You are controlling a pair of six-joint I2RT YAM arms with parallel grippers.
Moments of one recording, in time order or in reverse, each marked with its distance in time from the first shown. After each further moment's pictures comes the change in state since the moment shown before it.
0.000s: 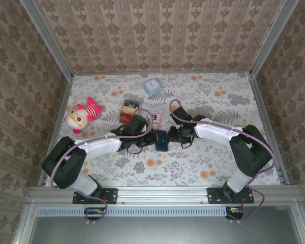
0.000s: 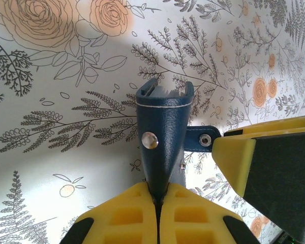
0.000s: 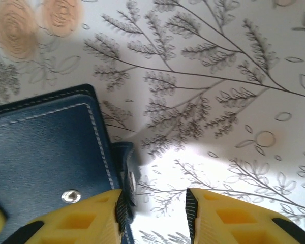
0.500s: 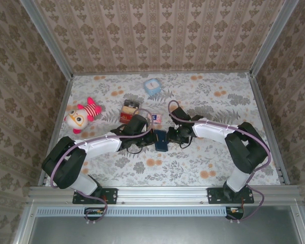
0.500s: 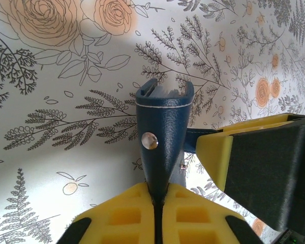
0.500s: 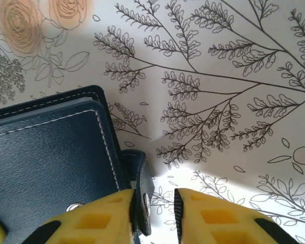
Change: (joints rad) left arm 0.000 0.000 0.009 -0.020 -0.004 -0.004; right arm -0.001 0.055 0.000 0.046 -0.048 -0.010
